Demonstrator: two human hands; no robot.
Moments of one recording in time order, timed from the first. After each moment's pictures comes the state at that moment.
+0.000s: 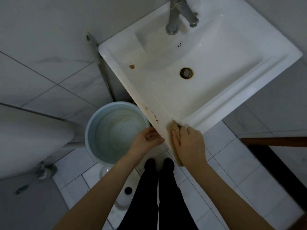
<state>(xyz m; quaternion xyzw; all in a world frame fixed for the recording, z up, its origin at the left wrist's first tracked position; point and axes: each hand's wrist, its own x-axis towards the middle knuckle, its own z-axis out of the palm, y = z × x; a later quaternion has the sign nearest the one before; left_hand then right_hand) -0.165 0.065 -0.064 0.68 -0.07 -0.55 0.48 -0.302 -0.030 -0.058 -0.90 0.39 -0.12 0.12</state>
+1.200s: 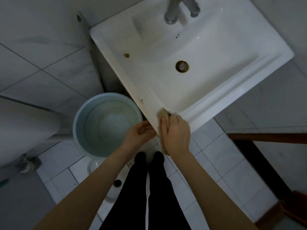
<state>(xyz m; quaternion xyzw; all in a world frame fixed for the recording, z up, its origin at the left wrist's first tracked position) -0.166 0.067 -0.073 0.65 -0.06 -0.57 0.50 -0.271 -0.027 -0.061 -0.87 0.45 -0.15 0.17</state>
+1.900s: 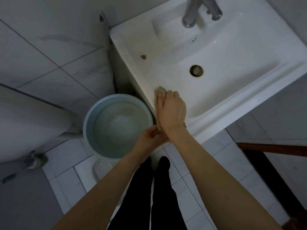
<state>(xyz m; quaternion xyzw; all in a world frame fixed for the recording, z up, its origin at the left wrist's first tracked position) -0.164 0.074 -0.087 0.58 -0.03 -0.58 0.57 -0.176 -0.045 -0.056 -0.86 0.44 -0.16 0.19</state>
